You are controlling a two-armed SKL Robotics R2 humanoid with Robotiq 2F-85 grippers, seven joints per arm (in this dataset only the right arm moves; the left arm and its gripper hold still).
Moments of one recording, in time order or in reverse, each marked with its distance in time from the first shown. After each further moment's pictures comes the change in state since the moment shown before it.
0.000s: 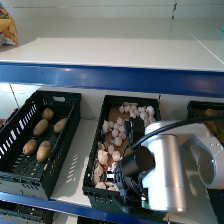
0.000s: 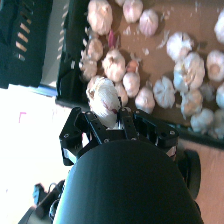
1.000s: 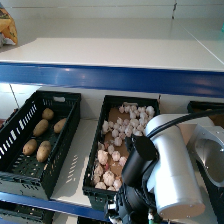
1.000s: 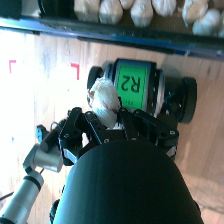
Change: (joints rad) right arm -0.040 -0.008 -0.054 -0.055 -0.362 0.110 -0.024; left arm 0.000 0.000 0.000 0.000 0.000 0.000 0.000
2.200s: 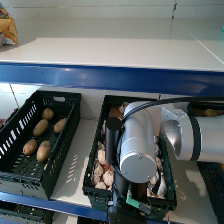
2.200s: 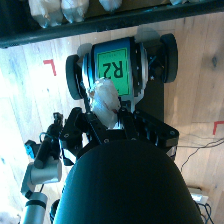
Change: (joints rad) right arm -0.114 0.175 0.115 0.321 -0.185 0.100 -0.058; left arm 0.000 0.000 0.000 0.000 0.000 0.000 0.000
